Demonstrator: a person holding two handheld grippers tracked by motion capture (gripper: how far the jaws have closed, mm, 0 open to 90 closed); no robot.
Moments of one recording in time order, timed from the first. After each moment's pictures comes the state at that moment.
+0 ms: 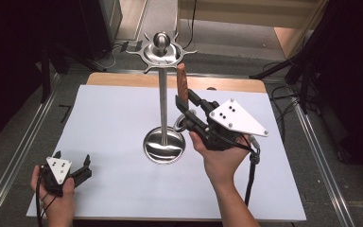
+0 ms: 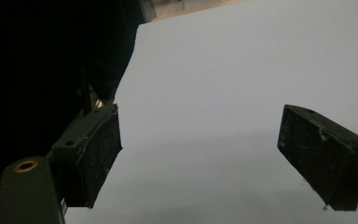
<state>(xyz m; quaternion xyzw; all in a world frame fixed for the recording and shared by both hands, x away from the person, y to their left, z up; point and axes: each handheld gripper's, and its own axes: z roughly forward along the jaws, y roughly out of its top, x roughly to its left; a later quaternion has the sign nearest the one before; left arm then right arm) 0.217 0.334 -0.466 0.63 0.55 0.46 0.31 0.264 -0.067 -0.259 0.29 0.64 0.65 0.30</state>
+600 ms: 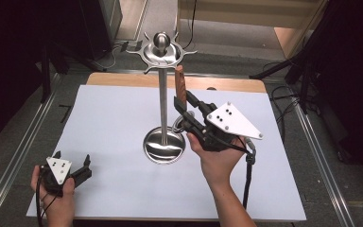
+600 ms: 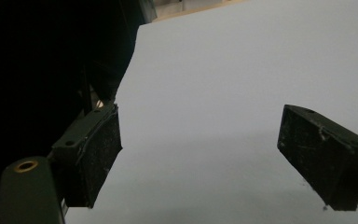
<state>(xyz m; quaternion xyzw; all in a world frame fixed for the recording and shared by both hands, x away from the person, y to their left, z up) 0.217 0.333 -0.466 0.63 0.55 0.46 0.31 0.269 -0.063 -0.272 0.28 0.62 0.66 0.30</state>
